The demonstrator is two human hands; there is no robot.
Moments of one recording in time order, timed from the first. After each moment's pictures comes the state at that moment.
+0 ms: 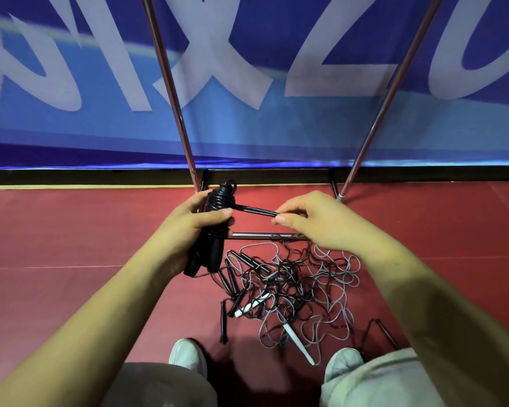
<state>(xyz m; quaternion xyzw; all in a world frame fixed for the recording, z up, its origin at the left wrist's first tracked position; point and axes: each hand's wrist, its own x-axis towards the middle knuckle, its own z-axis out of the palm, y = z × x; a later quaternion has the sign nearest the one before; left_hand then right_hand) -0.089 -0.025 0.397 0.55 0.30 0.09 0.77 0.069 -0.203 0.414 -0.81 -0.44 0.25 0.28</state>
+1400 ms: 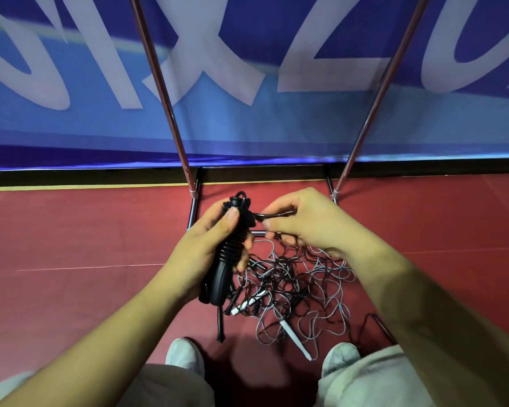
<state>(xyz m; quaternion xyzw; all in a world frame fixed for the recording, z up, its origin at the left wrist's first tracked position) -0.093 -0.069 0.385 0.55 0.12 0.09 0.82 0.057 -0.202 0.412 -0.73 -0.31 0.39 0.46</state>
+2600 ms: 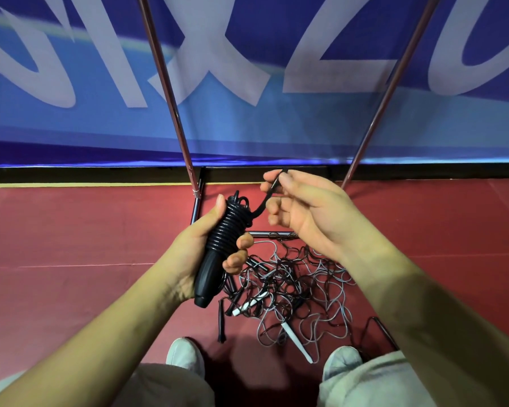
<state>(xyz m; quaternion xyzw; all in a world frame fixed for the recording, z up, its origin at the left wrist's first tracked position) -0.090 -0.057 0.385 0.35 0.16 -0.05 0.92 0.047 -0.190 0.427 -0.44 -0.17 0.45 0.75</state>
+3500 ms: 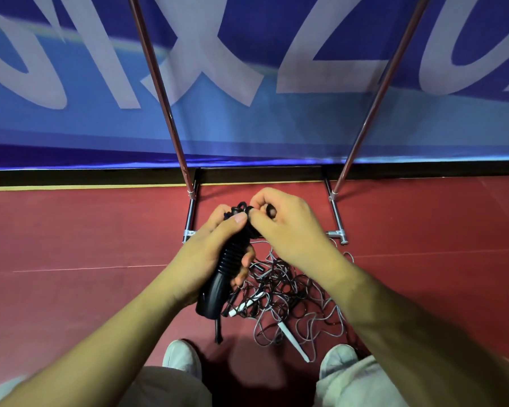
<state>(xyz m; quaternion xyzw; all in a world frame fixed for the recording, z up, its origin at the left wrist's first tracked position) -0.083 -0.065 0.375 0.54 0.15 0.02 0.83 0.025 -0.187 0.412 -0.78 -0.37 0.18 0.47</state>
